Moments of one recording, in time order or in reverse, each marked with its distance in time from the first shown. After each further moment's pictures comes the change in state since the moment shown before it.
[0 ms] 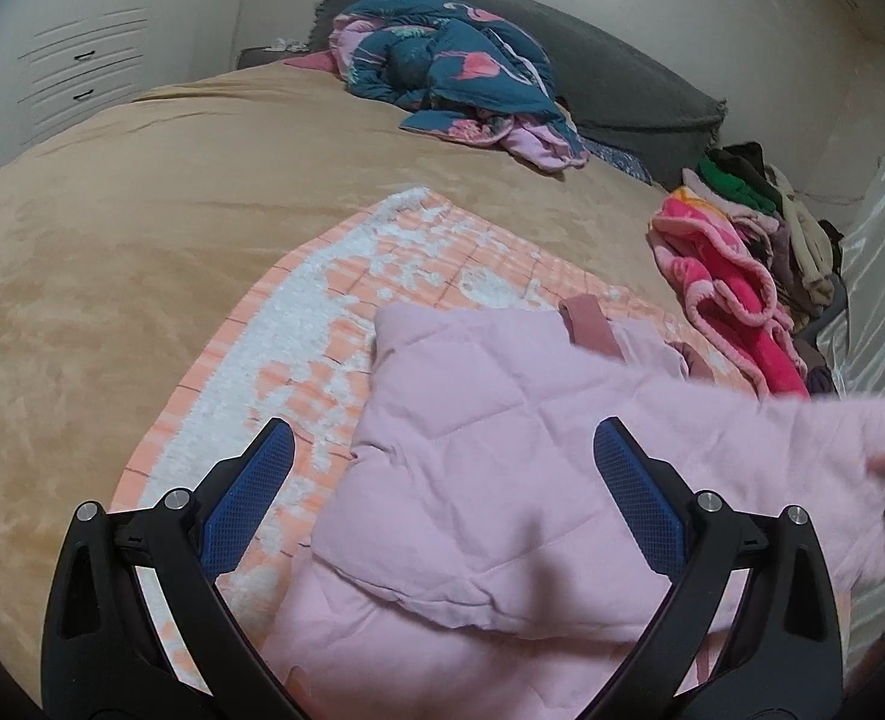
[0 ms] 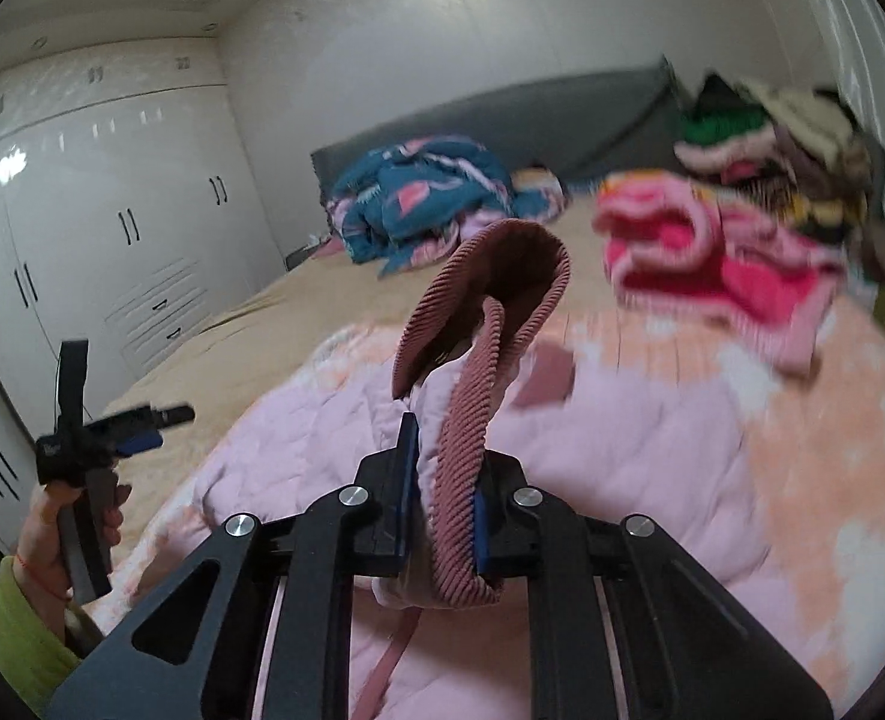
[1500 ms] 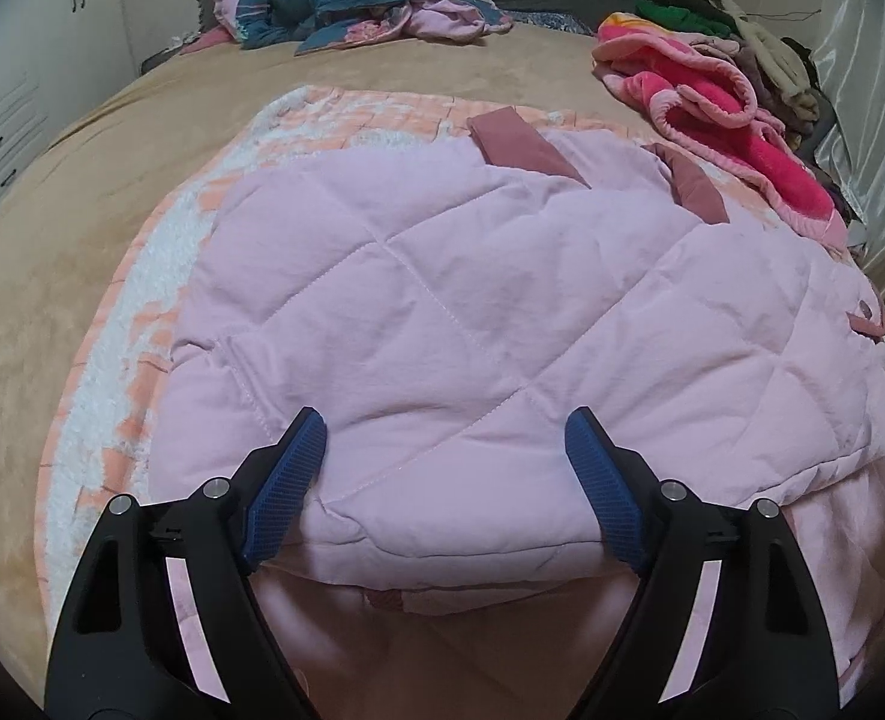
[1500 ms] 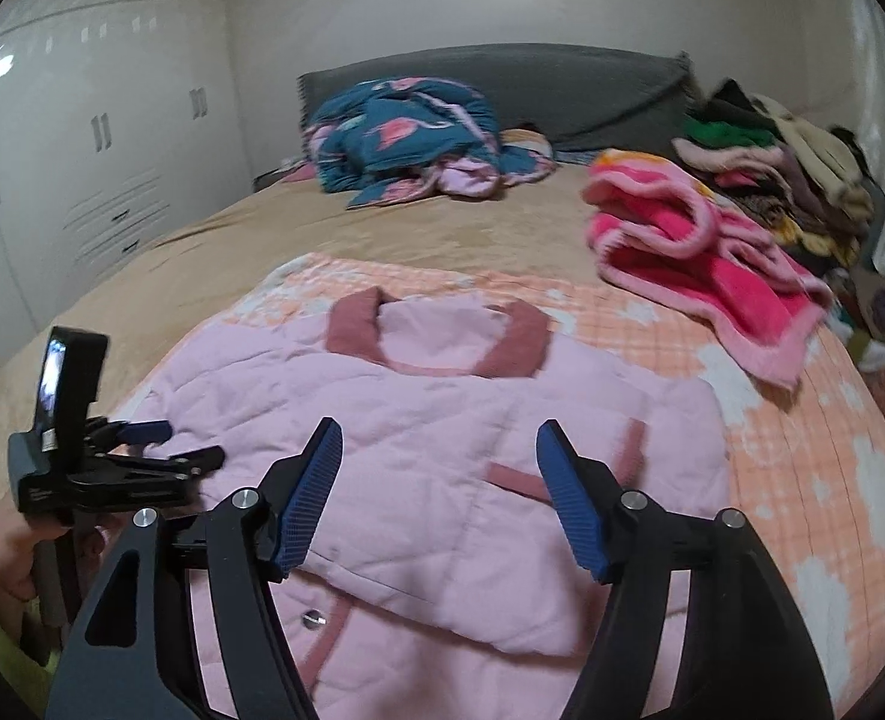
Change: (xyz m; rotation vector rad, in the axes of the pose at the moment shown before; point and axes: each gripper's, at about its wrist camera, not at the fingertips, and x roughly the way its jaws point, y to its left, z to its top) left arm 0.075 -0.070 -0.065 0.302 0.207 0.042; right arm 0.059 0.026 -0.017 -0.145 0.167 -0.082
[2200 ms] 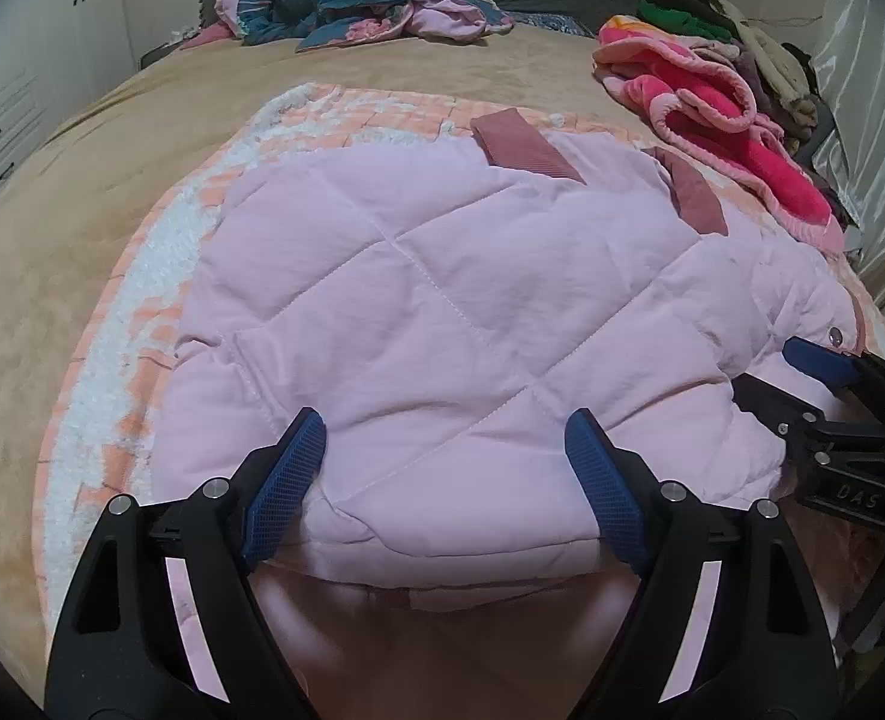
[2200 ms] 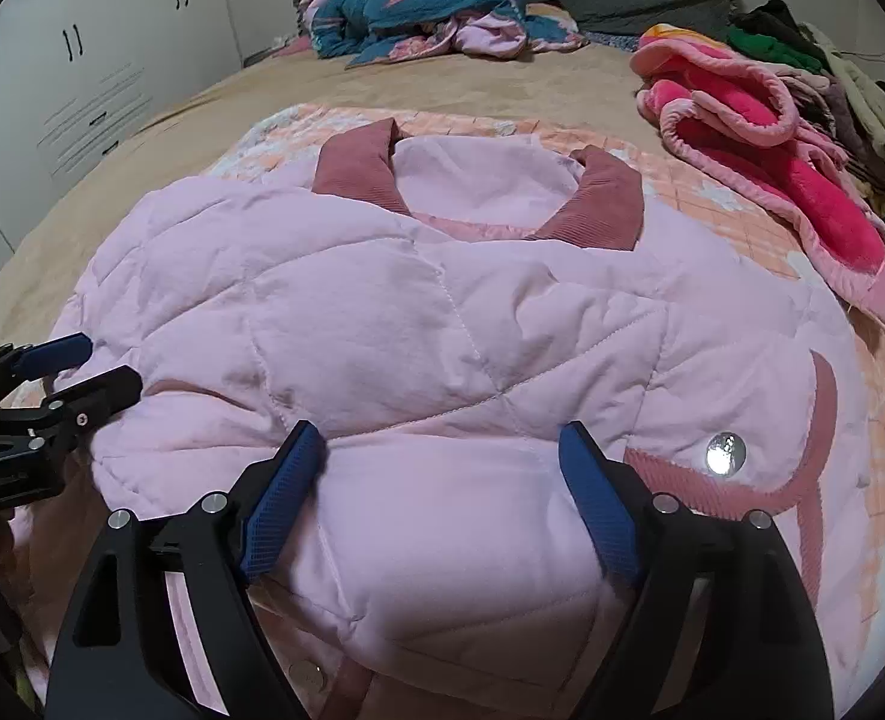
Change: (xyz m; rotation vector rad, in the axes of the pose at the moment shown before) left arm -0.005 0.002 -0.001 -0.005 0.000 0.000; right arm 0.122 0.022 -0.036 0.016 0.293 -0.027
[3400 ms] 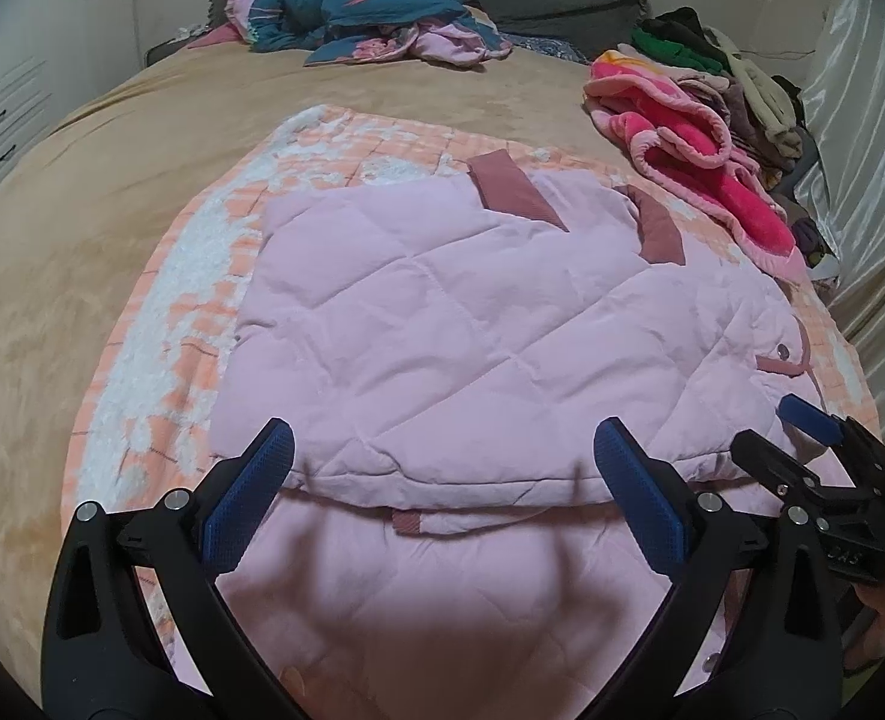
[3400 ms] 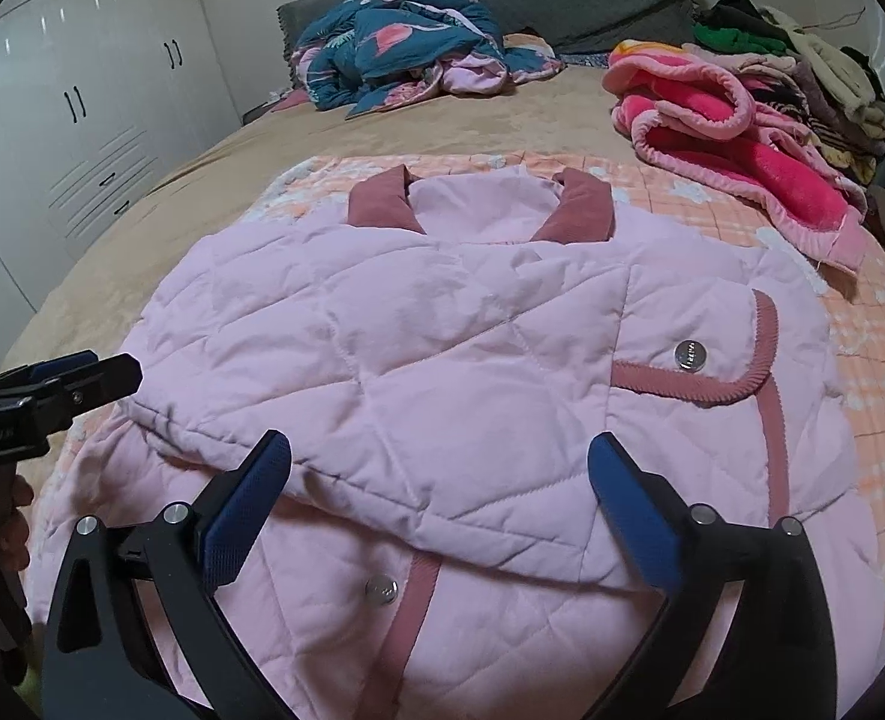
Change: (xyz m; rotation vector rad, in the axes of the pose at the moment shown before) left arm -0.052 0.013 -0.003 -0.053 -0.033 -0.057; right arm -0.068 0.007 -0.027 0.092 -0.093 0.041
